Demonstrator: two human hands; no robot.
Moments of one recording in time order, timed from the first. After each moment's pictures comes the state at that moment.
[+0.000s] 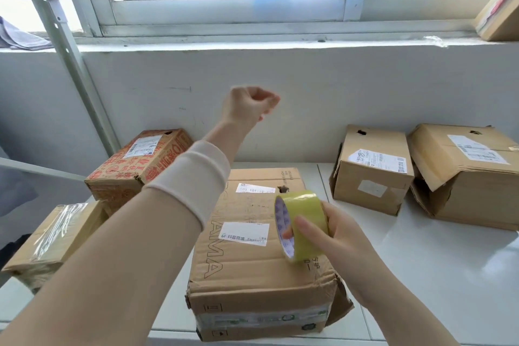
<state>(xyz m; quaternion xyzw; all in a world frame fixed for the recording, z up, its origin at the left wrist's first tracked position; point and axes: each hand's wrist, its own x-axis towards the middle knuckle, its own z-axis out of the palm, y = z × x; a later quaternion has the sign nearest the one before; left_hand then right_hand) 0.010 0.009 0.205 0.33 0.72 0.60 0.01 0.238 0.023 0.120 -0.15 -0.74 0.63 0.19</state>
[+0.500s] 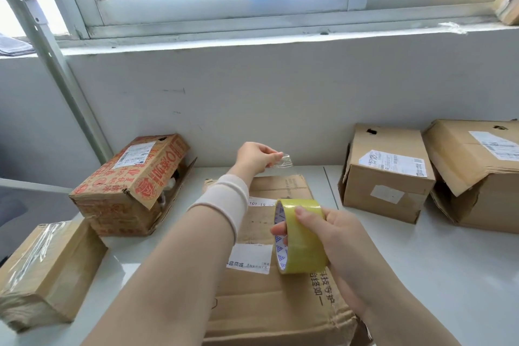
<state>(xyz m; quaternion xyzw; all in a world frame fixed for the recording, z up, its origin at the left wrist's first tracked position) -0.040 0.056 0.100 0.25 0.82 0.48 0.18 0.200 0.035 0.122 -0.22 -0.63 0.72 0.15</state>
